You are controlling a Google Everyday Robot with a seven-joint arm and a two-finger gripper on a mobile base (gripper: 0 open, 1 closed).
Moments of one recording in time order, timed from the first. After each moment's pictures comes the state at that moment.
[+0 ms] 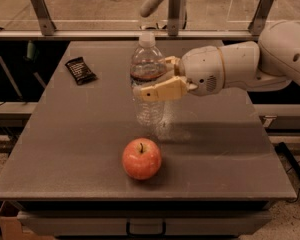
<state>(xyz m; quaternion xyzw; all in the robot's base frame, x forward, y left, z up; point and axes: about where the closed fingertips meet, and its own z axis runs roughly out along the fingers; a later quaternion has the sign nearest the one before) 0.492 0.005 0.953 -0.54 0.55 0.44 0.45</state>
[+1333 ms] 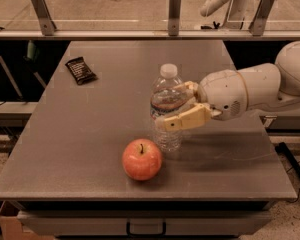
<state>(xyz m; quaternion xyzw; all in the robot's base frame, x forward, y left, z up) 0.443 -0.034 0.921 -0.56 0.55 0.47 0.41</state>
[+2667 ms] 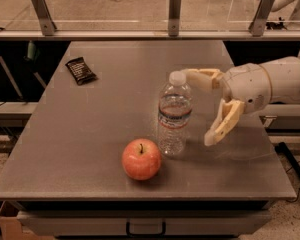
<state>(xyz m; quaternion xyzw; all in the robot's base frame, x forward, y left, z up) 0.459 -0.079 0.921 -0.58 0.54 0.45 0.42</state>
